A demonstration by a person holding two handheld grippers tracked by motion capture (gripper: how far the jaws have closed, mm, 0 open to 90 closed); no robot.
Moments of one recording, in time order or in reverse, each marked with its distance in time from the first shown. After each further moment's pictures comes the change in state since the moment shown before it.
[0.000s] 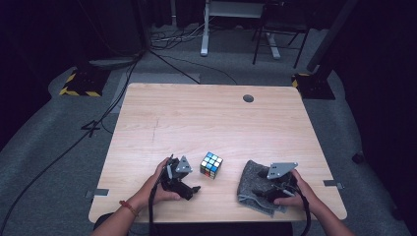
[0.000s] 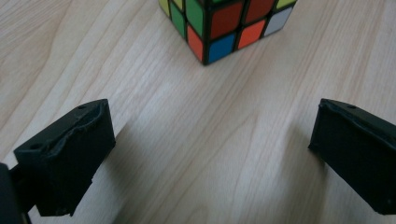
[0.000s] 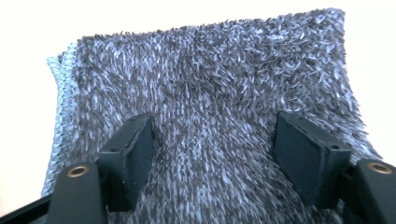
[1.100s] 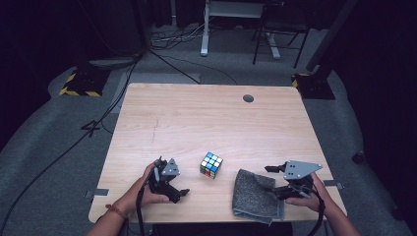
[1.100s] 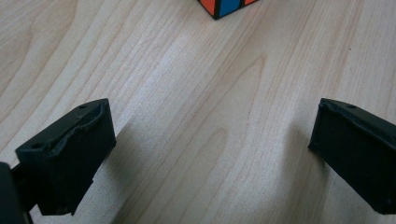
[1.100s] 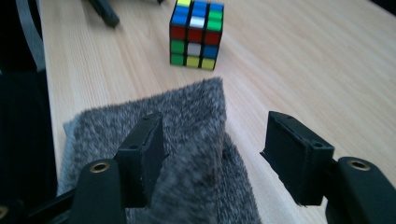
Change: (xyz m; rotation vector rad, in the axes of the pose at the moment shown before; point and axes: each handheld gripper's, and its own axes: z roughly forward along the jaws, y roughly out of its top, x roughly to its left) left arm 0.012 -0.028 -0.024 -0.001 -0.020 0.027; right arm 0.018 0.024 -0.063 -0.194 -0.038 -0.072
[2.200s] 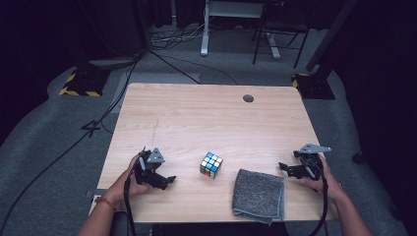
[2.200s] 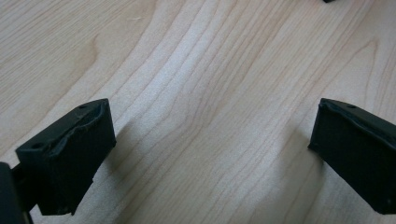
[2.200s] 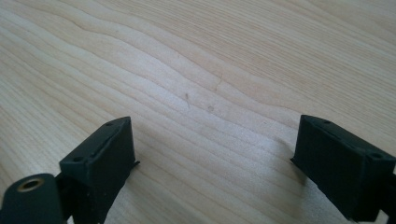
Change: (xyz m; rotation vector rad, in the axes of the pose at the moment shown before) left arm 0.045 -0.018 -0.017 -0.001 0.091 -0.106; right arm -0.099 -0.094 0.018 0.139 -0.346 0.417
